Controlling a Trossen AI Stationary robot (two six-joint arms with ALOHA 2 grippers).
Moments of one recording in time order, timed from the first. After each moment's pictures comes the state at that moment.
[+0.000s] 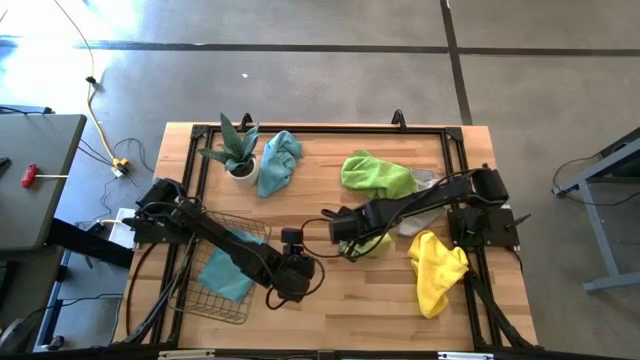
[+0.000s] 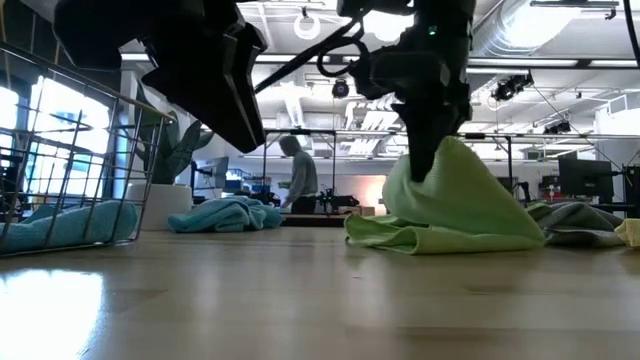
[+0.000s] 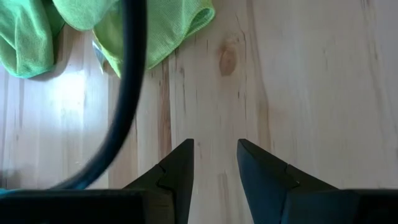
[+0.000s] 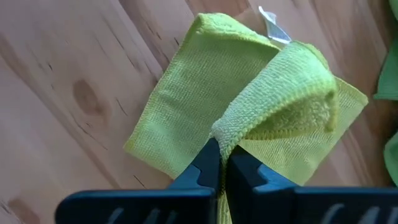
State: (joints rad) left arm -0.39 1.86 1.32 -0.72 -0.53 -0.28; right arm 0.19 1.87 1.41 -0.97 0.16 0.72
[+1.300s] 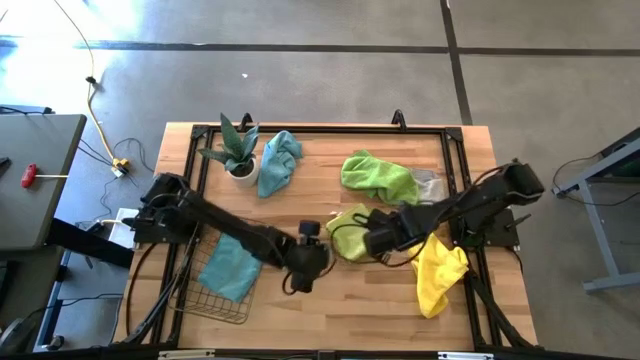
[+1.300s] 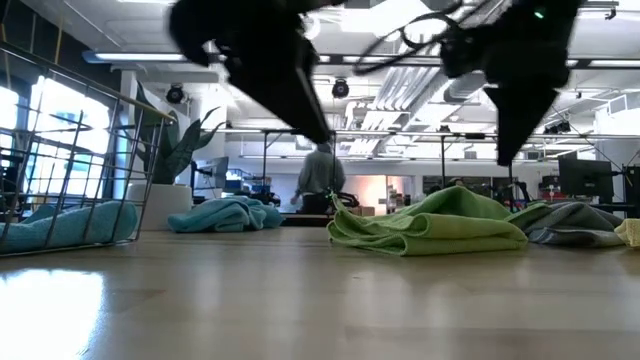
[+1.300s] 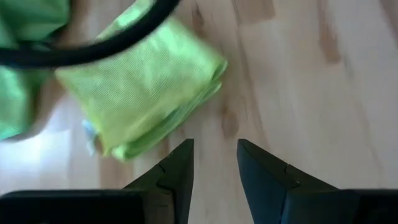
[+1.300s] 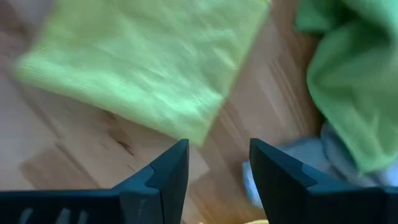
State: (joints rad) left arm -0.24 1.86 1.32 -0.49 -0.35 -0.05; right arm 0.32 1.57 1.10 -1.03 0.30 0.86
